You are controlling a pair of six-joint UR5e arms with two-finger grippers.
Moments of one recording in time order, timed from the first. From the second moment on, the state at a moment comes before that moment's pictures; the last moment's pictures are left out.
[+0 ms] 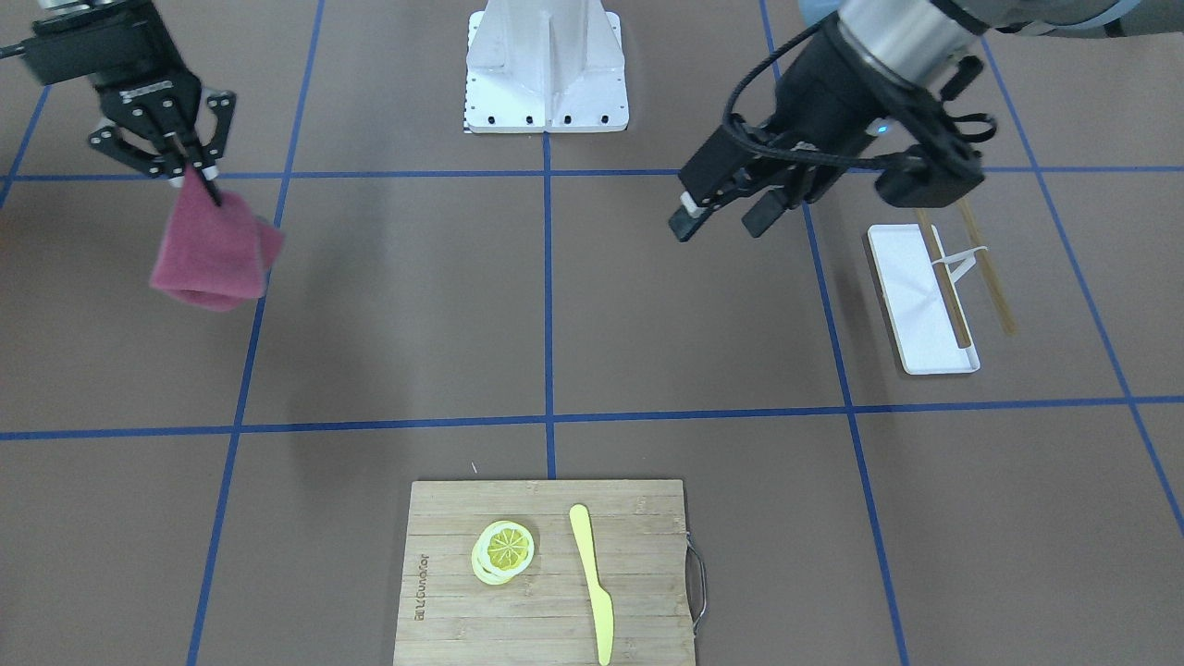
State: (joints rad) left arm -1.04 -2.23 -1.86 -1.77 -2.34 -1.55; right arm 0.82 -1.67 2.29 -1.22 1.77 0.78
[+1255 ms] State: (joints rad) left arm -1.18 -1.92 -1.93 -1.77 -2.35 -1.10; right arm 0.52 -1.45 2.08 -1.47 1.83 0.93
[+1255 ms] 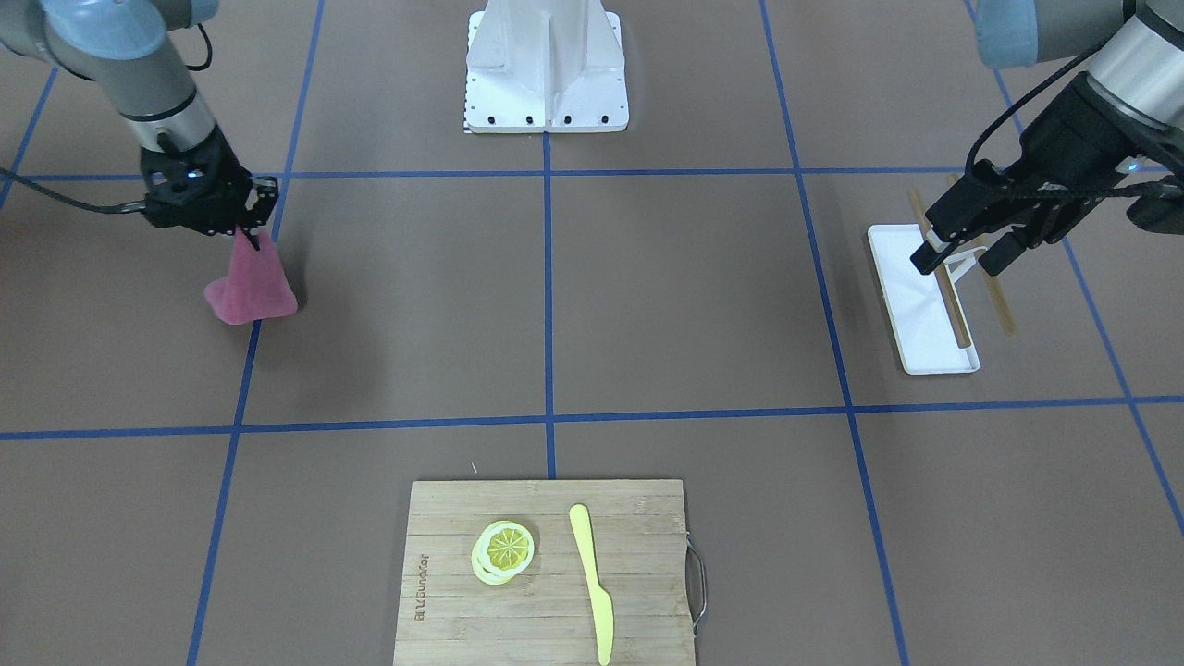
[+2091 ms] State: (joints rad) left arm -1.24 -1.80 -1.93 -1.77 -2.38 -0.85; right arm 0.44 -1.22 2.01 -1.55 1.82 1.09
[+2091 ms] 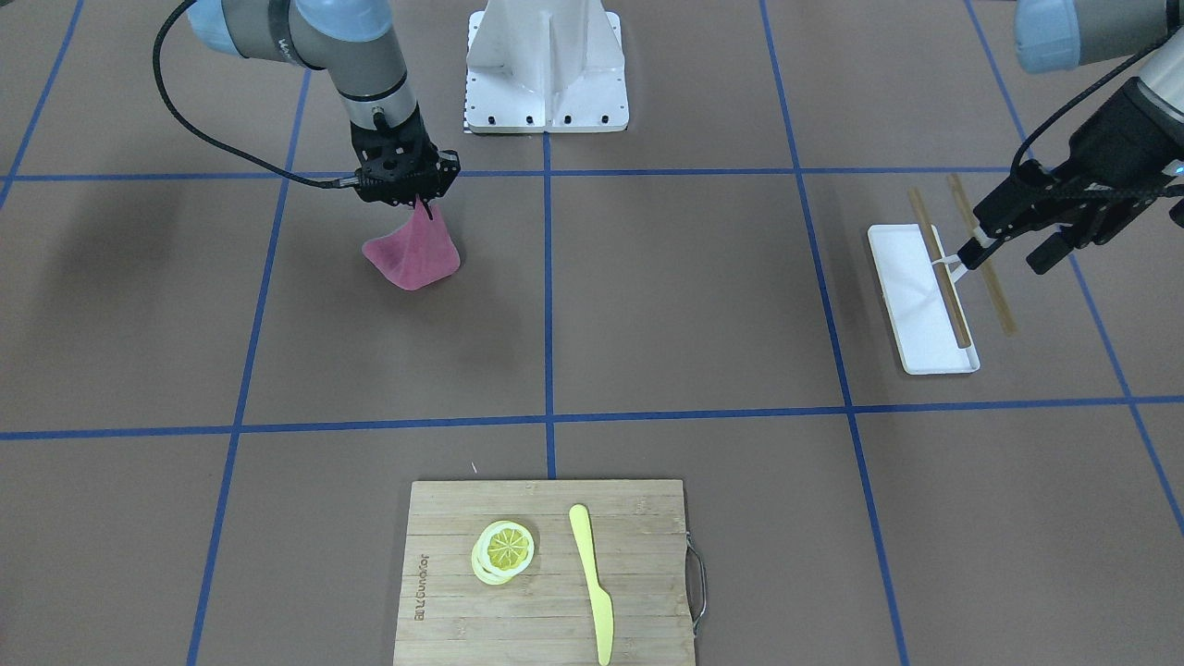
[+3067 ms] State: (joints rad) left arm -1.48 -1.66 -1.78 -1.76 -2.35 -0.16; right arm 0.62 -1.58 2.11 -1.55 1.90 0.82
